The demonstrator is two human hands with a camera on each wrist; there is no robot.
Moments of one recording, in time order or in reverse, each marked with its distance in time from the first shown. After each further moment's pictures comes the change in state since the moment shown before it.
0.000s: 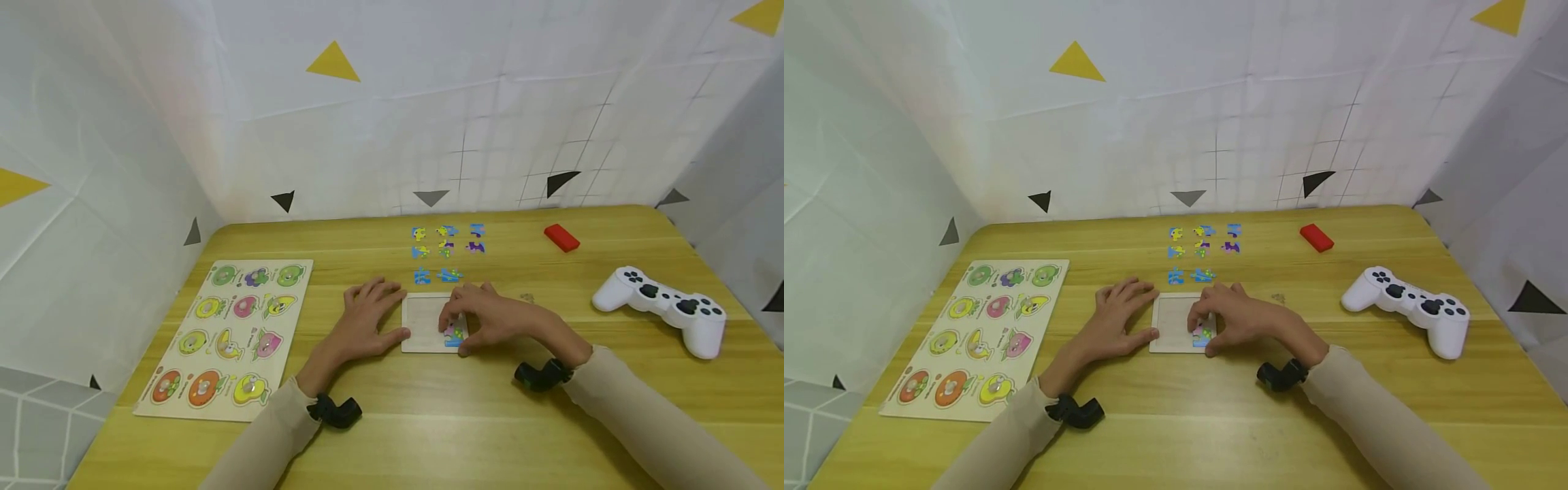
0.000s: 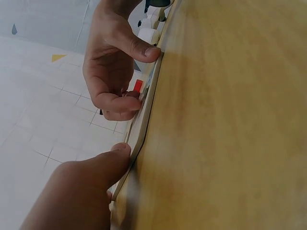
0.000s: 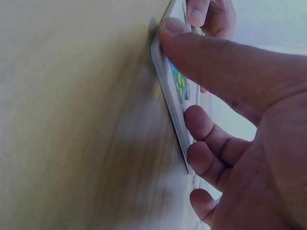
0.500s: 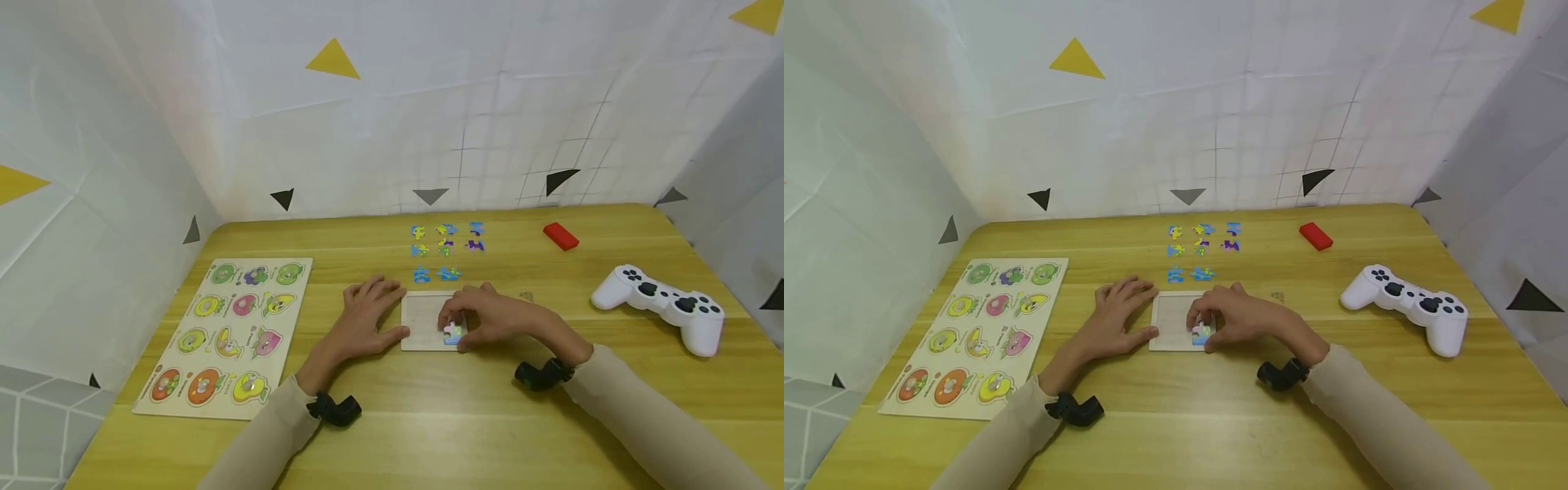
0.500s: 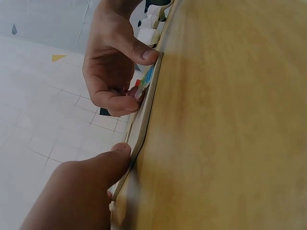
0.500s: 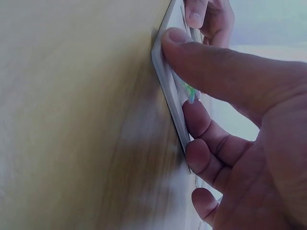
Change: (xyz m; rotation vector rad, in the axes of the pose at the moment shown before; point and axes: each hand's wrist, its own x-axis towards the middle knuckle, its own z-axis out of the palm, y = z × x) left_hand 0.000 0.001 -0.001 0.006 -0.002 -0.003; right_hand -0.002 -0.003 -0.001 0.056 -0.002 0.005
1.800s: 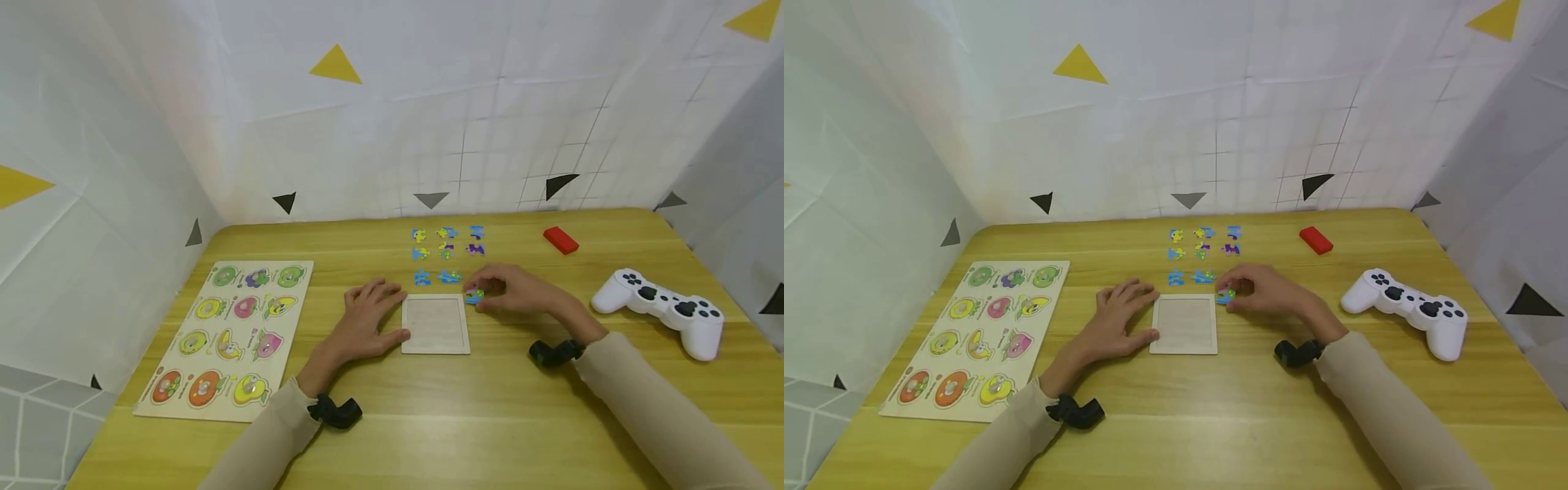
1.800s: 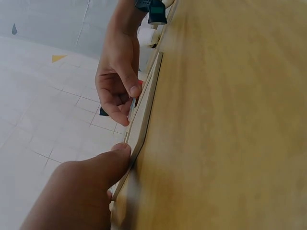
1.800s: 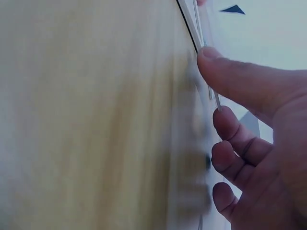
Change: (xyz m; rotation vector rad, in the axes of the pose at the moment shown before) left_hand -0.001 -0.002 0.002 -0.007 0.005 0.019; right_hand -0.013 0.066 -0.022 0.143 0.215 0.150
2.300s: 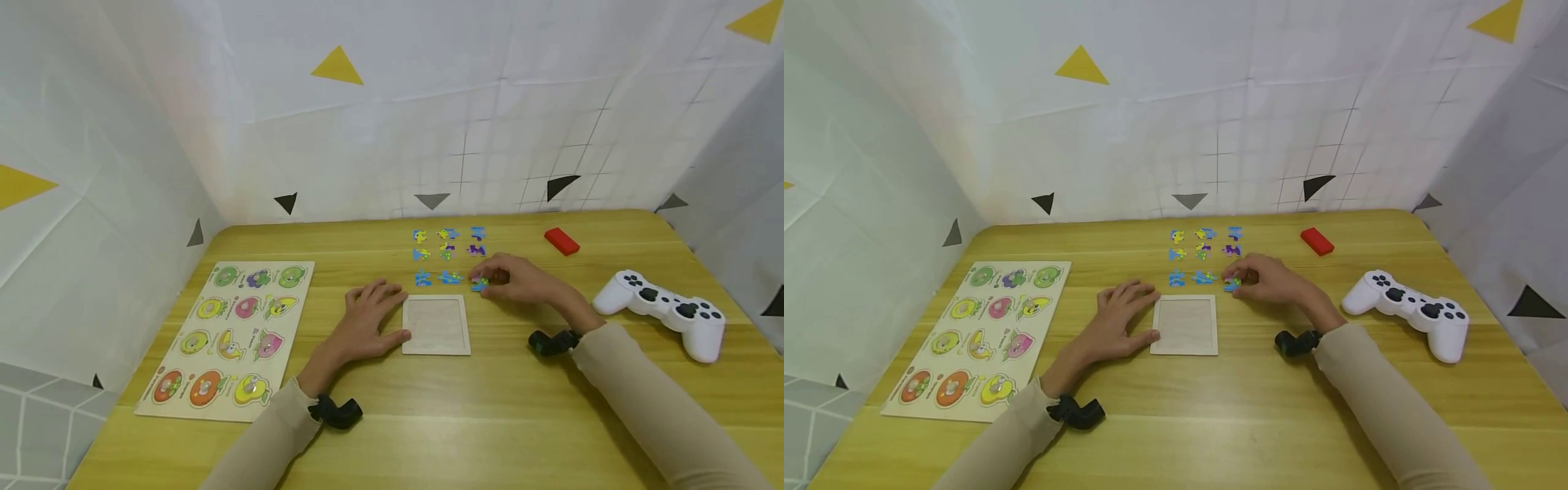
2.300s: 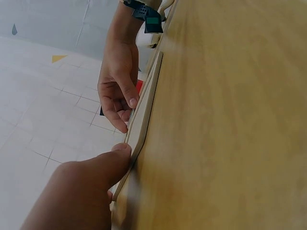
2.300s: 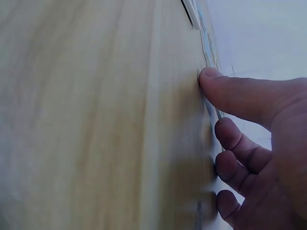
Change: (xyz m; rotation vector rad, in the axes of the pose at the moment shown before) left_hand 0.000 0.000 0.001 -0.003 -0.006 -0.005; right_hand 0.008 0.010 -0.012 -0.061 0.055 0.053
